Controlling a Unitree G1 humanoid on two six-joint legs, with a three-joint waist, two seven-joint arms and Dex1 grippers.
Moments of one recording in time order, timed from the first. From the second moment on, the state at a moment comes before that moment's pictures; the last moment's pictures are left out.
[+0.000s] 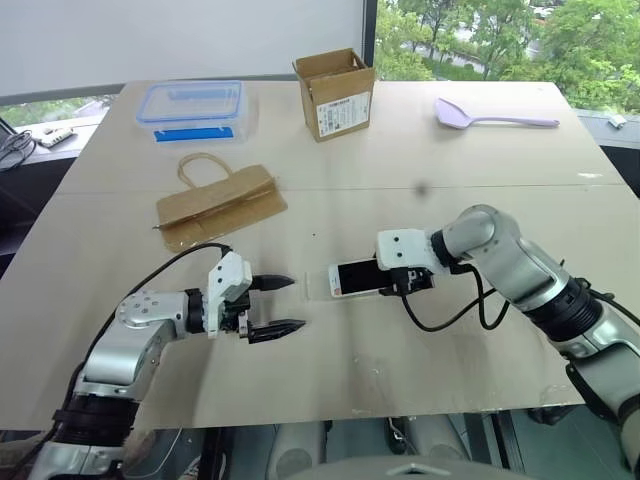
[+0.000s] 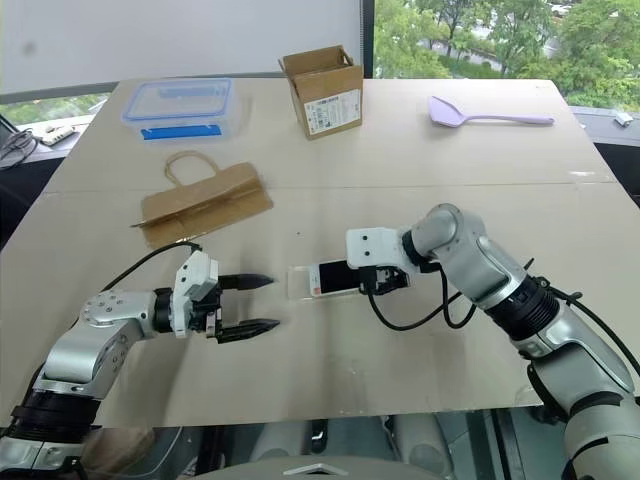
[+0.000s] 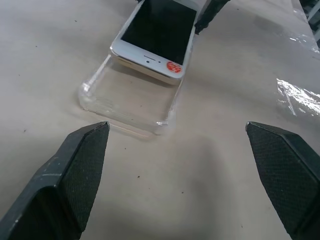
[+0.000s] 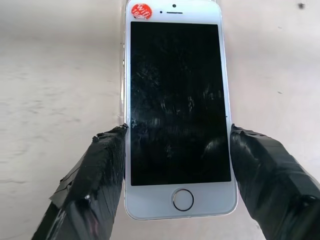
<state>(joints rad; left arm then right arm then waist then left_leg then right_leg) -0.08 0.76 0.03 -0.07 -0.45 0.28 -1.23 -0.78 -0.59 0.61 -0.12 -0.13 0.53 1.23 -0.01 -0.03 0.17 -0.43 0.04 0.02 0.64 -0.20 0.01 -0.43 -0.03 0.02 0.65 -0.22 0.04</state>
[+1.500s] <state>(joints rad) -0.06 0.73 0.03 -0.07 -0.44 0.28 -1.19 -0.79 -0.53 0.47 -0.20 -0.06 0.59 1.28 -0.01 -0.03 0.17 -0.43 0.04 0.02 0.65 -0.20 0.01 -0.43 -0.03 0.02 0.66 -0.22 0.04</state>
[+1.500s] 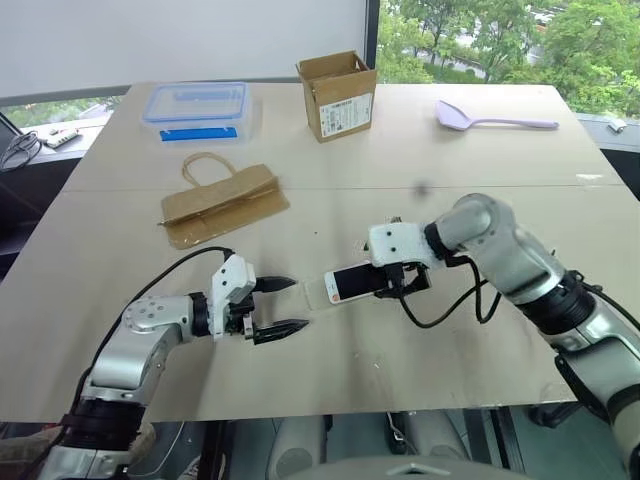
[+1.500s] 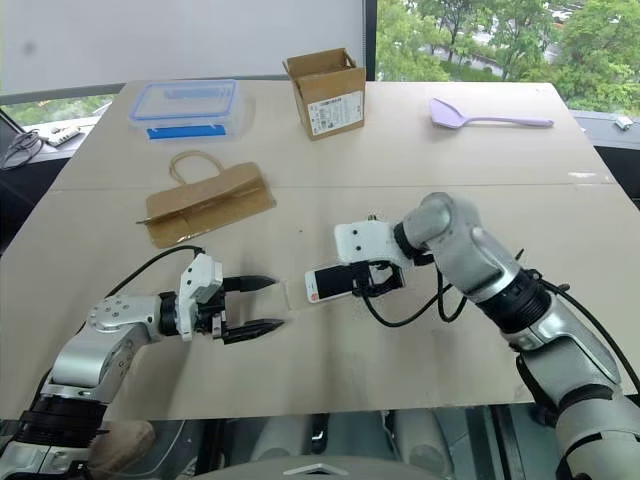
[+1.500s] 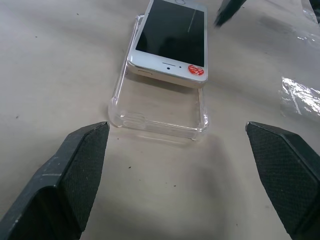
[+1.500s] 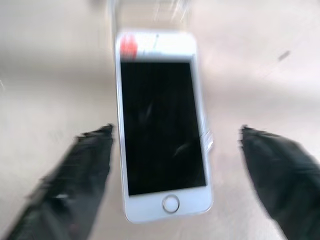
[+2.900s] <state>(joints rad) 0.05 0.73 0.07 -0.17 -0.47 0.32 -1.11 -0.73 -0.35 0.67 0.21 -0.21 0.01 1.13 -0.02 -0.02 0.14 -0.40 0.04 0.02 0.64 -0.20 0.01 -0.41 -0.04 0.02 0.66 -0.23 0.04</state>
